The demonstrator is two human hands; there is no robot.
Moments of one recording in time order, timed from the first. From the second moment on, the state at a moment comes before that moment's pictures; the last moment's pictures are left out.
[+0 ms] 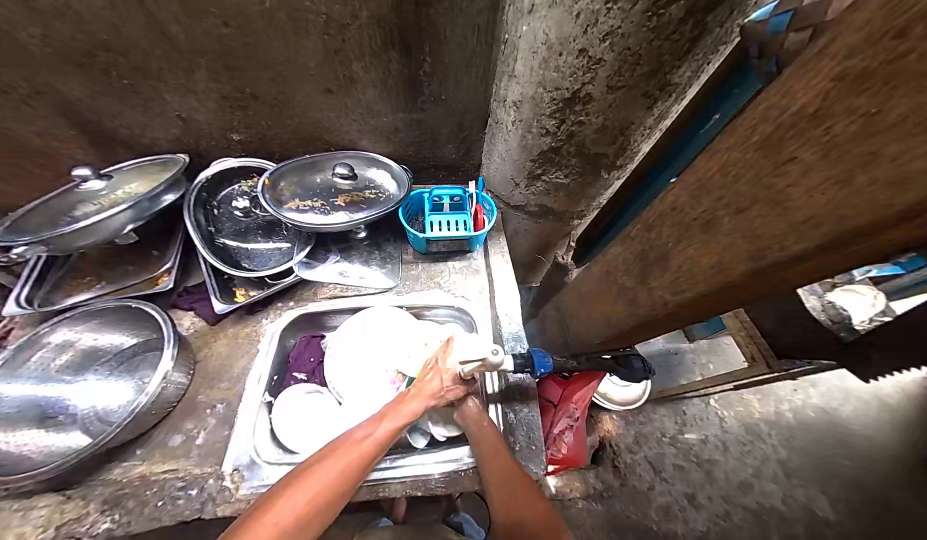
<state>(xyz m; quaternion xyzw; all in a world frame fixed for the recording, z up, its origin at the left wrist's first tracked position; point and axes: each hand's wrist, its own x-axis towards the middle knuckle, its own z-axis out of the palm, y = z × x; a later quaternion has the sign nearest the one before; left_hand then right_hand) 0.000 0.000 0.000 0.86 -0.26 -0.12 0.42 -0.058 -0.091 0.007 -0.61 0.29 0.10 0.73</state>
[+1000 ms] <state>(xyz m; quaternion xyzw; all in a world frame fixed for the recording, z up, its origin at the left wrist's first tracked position) -0.010 0.038 0.131 0.60 -0.21 -0.25 0.74 -0.061 -0.108 -0.002 -0.61 0.29 0.07 0.74</state>
